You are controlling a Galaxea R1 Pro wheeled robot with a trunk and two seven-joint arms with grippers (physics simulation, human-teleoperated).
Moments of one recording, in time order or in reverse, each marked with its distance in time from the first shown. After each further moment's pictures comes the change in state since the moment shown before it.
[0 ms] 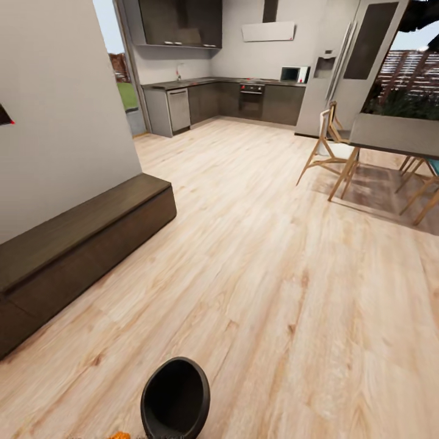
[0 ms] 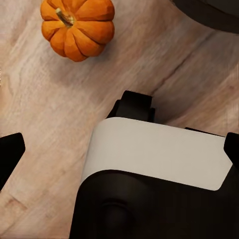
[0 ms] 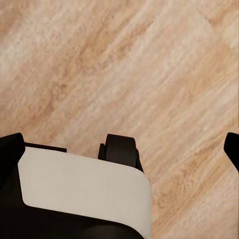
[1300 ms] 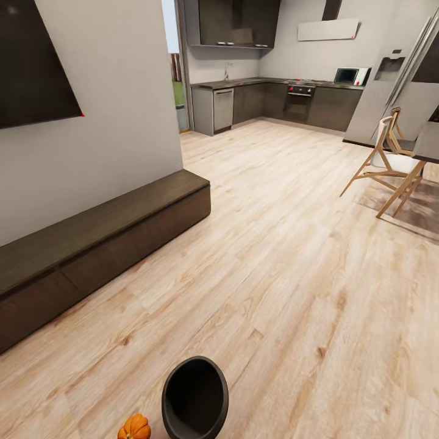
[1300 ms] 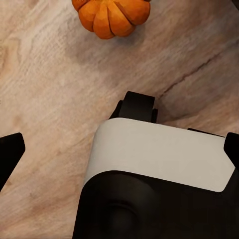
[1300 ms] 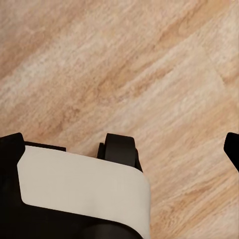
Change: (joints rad) left arm 0.000 0.003 0.000 0.003 -0.001 -0.003 0.000; right arm 0.000 -0.002 0.000 0.000 0.009 0.002 0.002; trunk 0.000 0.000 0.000
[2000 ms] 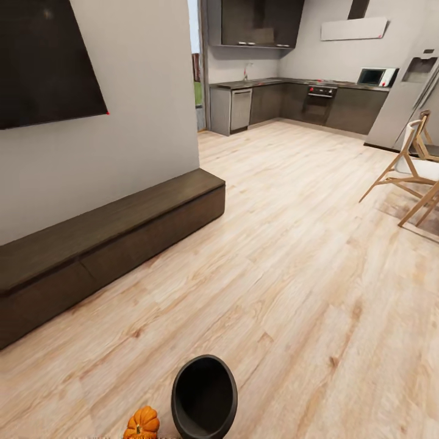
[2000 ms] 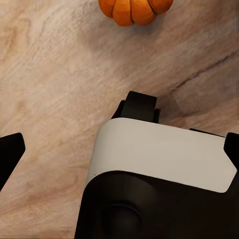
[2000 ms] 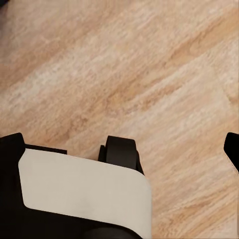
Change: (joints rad) left arm 0.000 0.003 0.001 0.002 0.003 0.000 0.000; right arm 0.000 0.001 0.000 -0.006 -0.006 -0.001 0.000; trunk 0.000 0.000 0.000
